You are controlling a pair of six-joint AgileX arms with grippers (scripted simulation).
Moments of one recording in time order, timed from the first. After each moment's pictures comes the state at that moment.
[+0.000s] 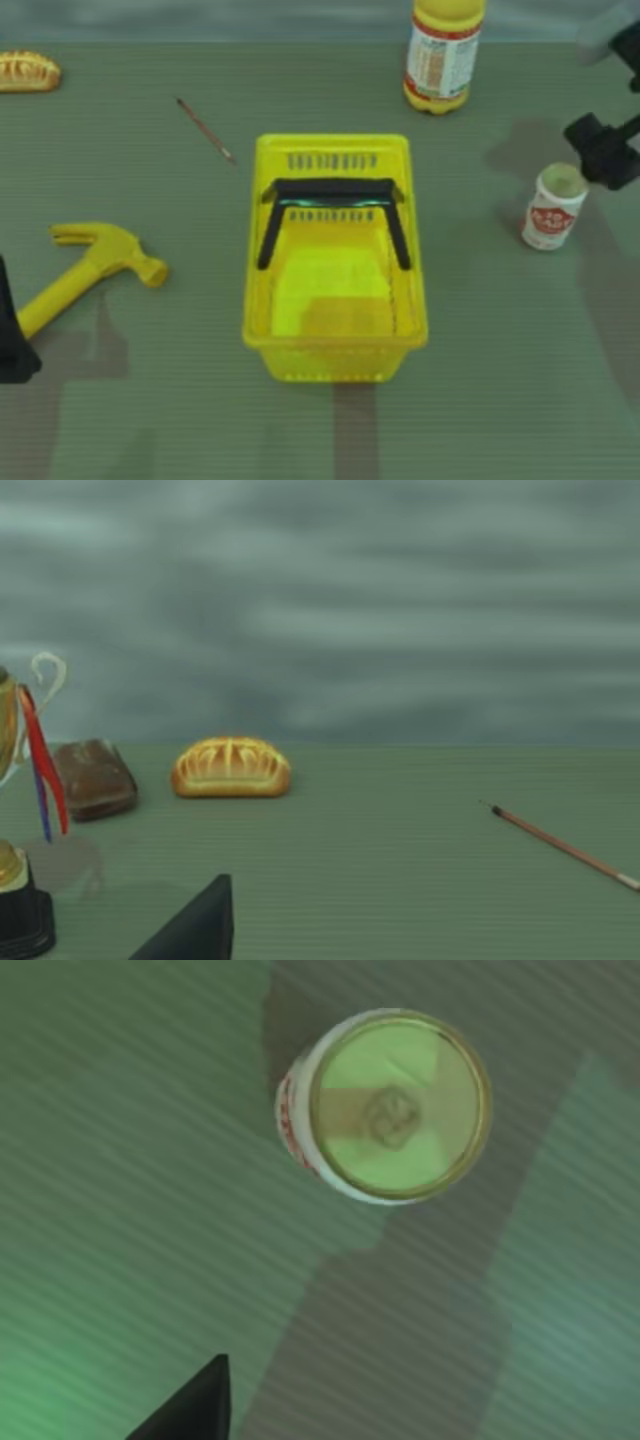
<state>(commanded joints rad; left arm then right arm) 0.00 0.00 0.00 0.00 0.00 0.00 0.17 1.79 1.54 -1.02 0.00 -0.42</state>
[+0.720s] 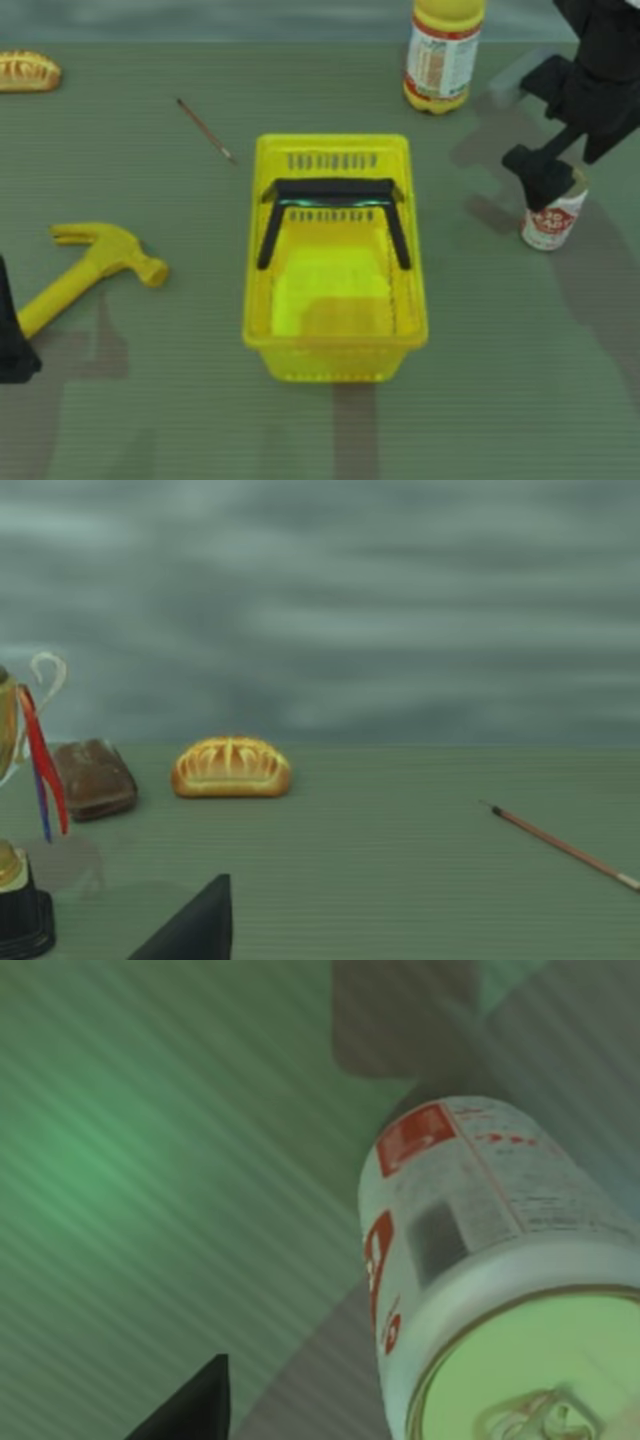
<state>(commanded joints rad) 0.00 0.00 0.00 0.00 0.00 0.00 0.21 2.27 1.97 -1.28 0.00 -0.54</state>
